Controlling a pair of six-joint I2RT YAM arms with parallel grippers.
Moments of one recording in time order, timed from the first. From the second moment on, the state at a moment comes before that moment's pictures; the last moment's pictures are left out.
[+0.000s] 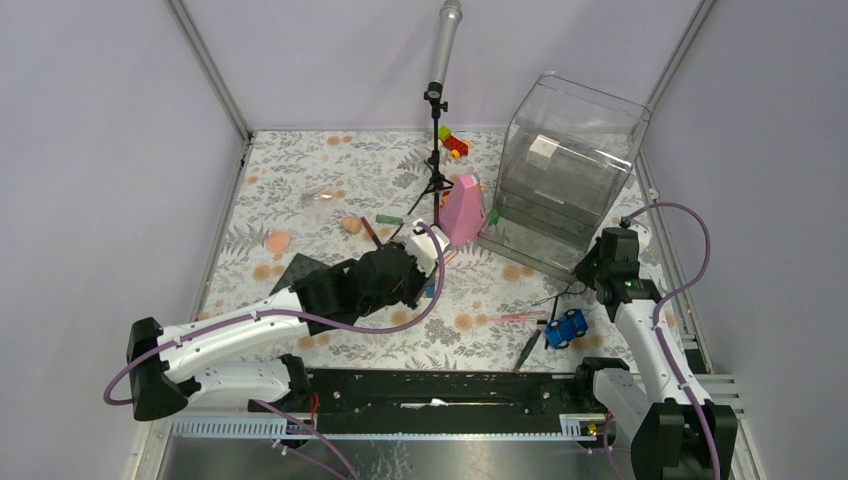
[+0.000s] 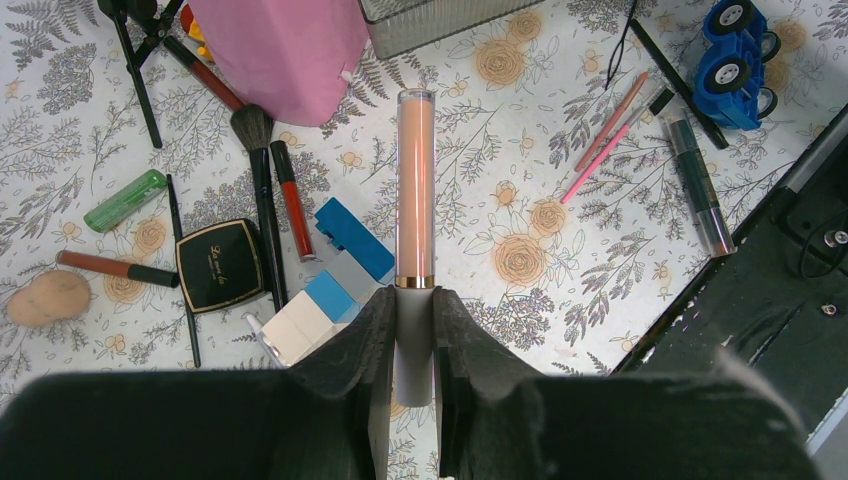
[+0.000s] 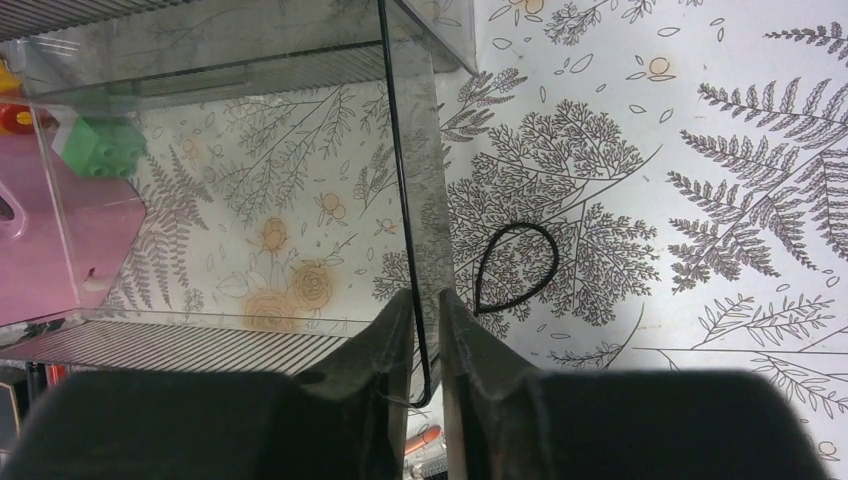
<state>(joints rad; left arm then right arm) -1.12 1.08 0.94 -0.40 -0.27 -0.12 -0.03 0.91 0.53 -0.40 0.11 0.57</state>
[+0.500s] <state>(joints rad) -1.12 1.16 0.97 -0.39 -0.24 -0.12 -0.03 0.81 0.59 -0.49 0.16 0.56</state>
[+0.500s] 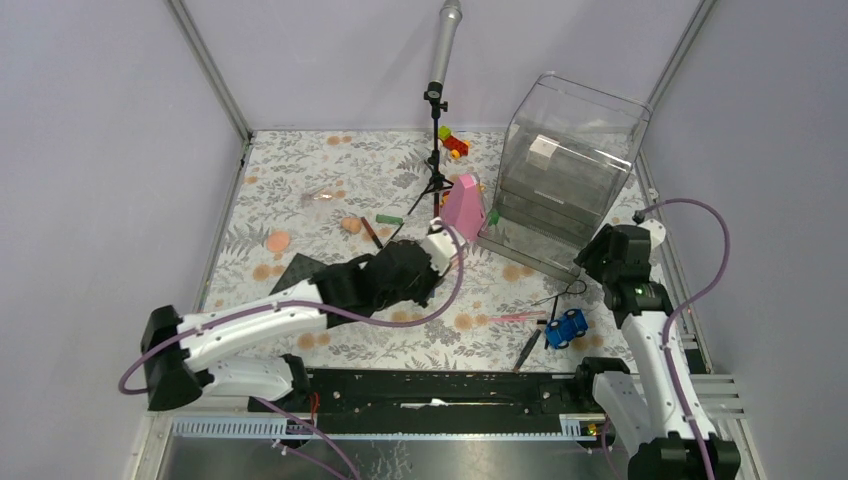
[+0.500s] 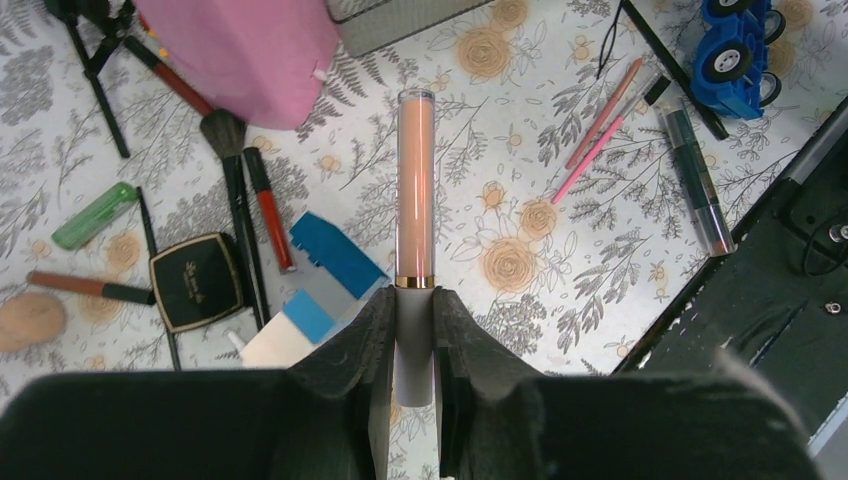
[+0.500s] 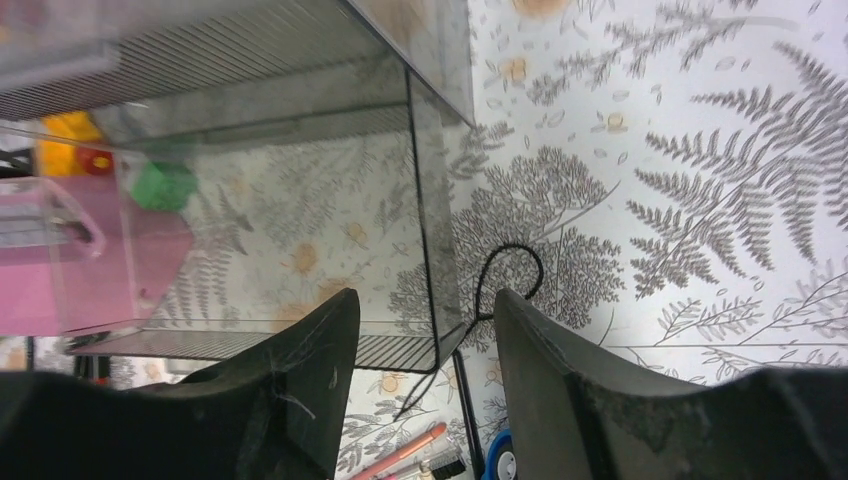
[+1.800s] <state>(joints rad) -1.05 2.20 1.80 -0.28 0.19 0.96 -0.03 0.30 0.95 -0.60 0.22 0.36</state>
